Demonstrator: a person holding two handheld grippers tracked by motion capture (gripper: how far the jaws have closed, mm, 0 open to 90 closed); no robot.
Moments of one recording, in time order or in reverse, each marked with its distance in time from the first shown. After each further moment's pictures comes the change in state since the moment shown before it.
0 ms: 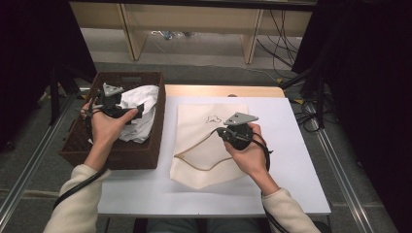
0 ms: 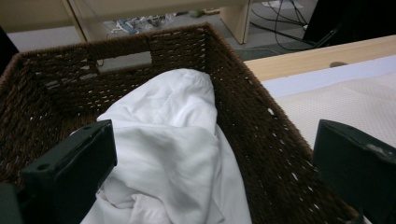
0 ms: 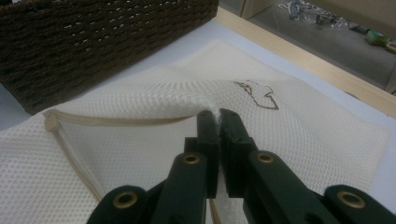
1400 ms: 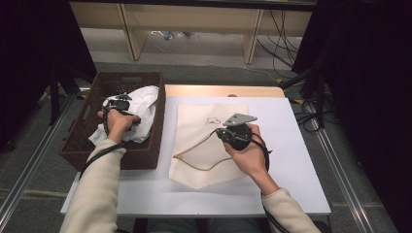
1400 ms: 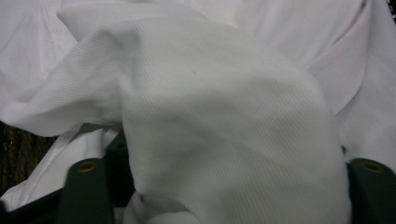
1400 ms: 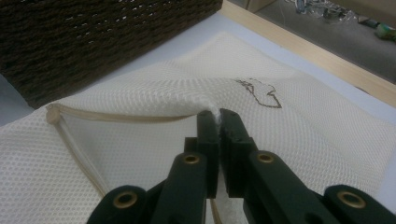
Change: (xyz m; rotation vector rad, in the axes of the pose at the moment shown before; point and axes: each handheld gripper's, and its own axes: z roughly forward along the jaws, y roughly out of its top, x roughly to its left) left arm 0.034 -0.041 0.106 0.493 0.127 -0.025; right arm 0.000 -0.003 0.004 0.013 0.009 0.012
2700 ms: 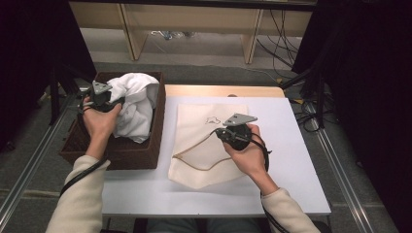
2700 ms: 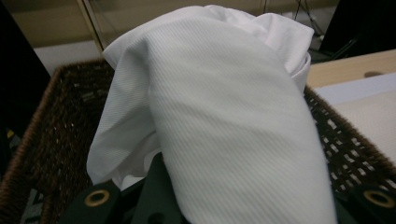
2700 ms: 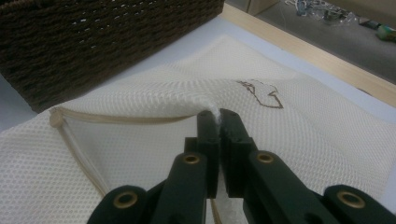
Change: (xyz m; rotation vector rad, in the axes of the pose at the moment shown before) left arm 0.012 -0.018 -0.113 -0.608 -0.103 0.040; right arm 0.001 0.000 0.001 -0.010 0.014 0.006
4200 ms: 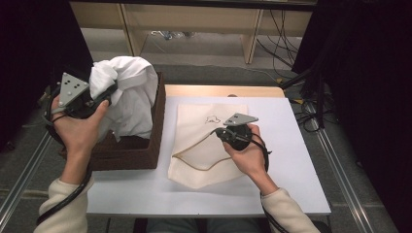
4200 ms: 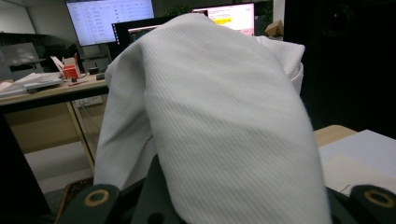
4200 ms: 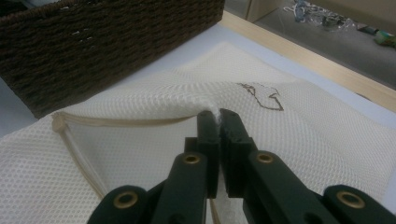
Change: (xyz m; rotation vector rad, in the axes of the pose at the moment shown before) left arm -0.034 0.045 -0.115 -0.369 -0.102 0.097; right arm 0.001 0.000 -0.001 -0.026 0.000 0.012
